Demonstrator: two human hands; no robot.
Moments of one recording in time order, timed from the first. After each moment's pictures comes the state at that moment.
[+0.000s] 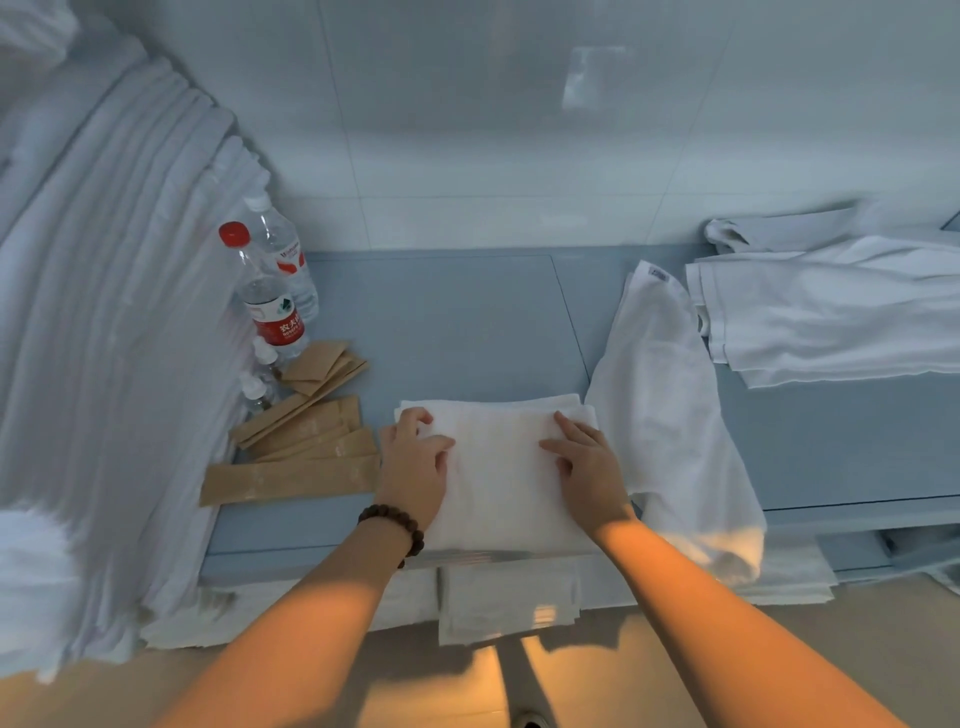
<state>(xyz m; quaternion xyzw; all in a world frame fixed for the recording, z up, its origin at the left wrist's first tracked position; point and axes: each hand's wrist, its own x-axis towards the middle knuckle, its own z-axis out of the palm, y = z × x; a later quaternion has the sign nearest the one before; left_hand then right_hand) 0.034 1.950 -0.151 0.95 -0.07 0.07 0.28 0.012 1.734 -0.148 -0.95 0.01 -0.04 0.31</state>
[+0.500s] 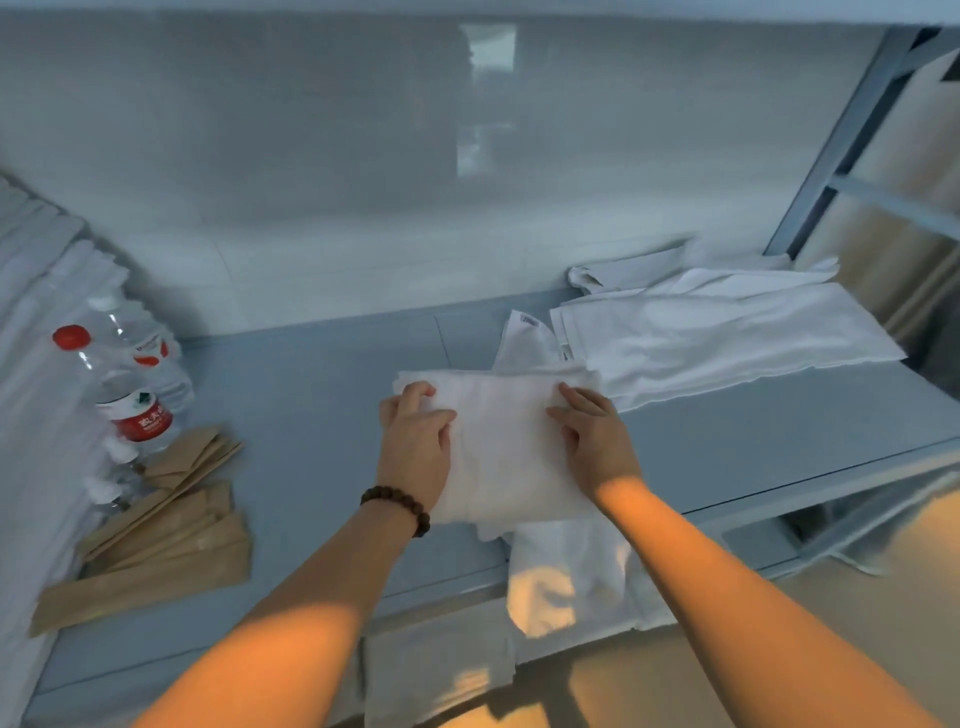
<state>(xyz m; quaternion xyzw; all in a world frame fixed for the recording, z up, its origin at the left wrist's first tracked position) 0.055 1.792 -0.065 0.92 -0.19 0.15 0.31 0.011 1.578 -0.068 -0.94 0.06 -0.15 0.29</state>
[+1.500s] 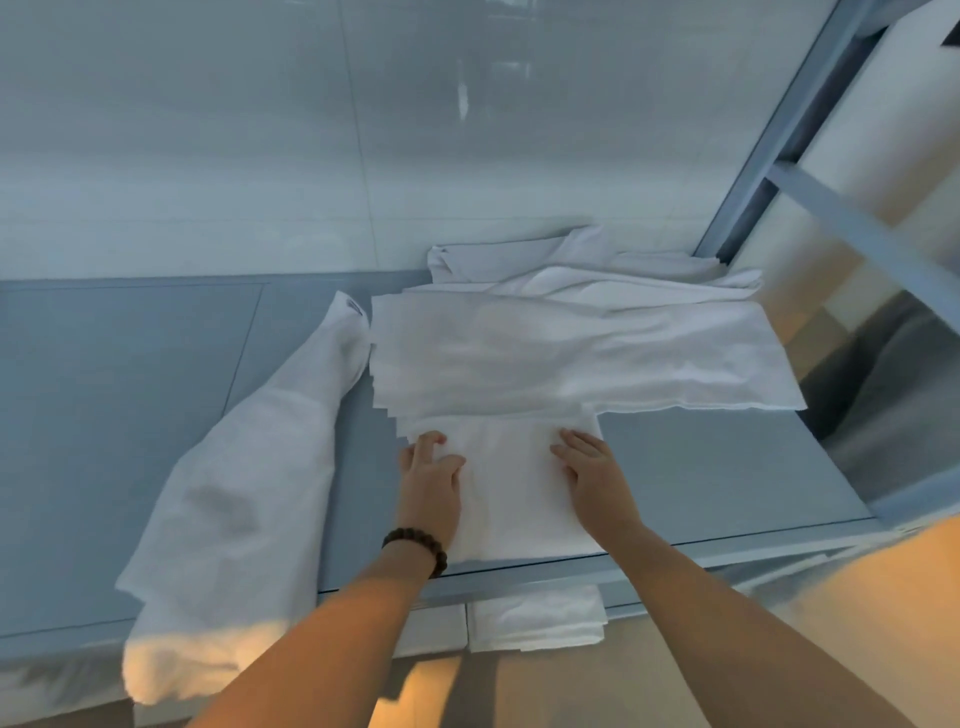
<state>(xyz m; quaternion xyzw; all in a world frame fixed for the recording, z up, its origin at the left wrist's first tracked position) 0.047 1.379 -0.169 0.94 -0.06 0.04 0.34 0.028 1.166 -0.163 -0.96 0.02 -0.06 0.27</state>
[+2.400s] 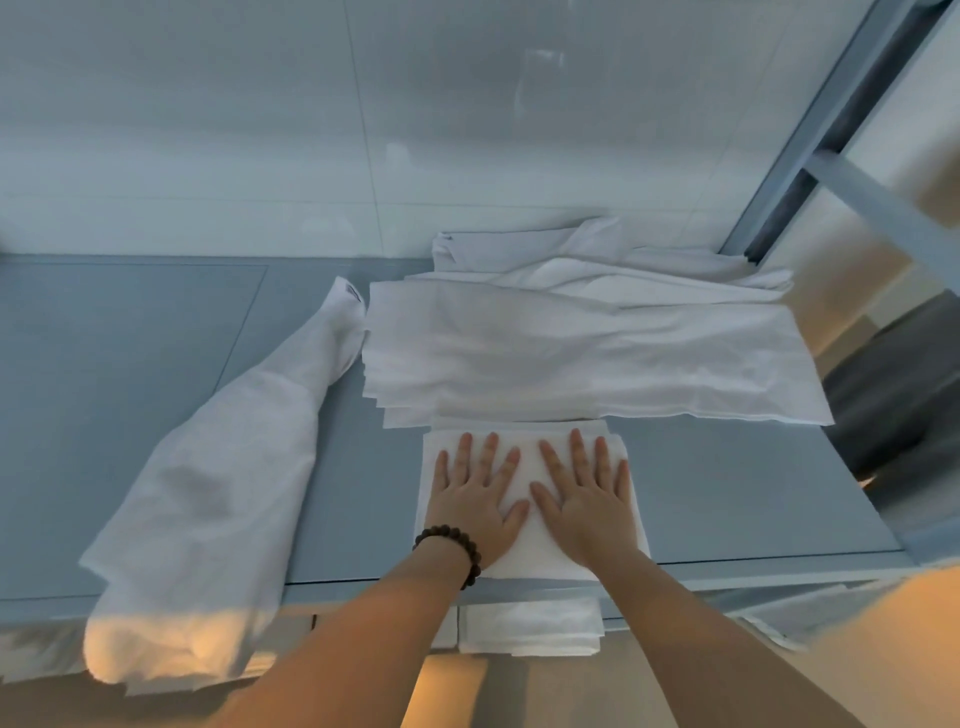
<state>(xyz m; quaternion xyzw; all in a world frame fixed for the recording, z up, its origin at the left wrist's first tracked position) 0.044 1.319 -0.209 0.98 -0.18 -0.08 0.07 0.025 1.147 -0.197 -0.99 0.02 0.10 0.06</state>
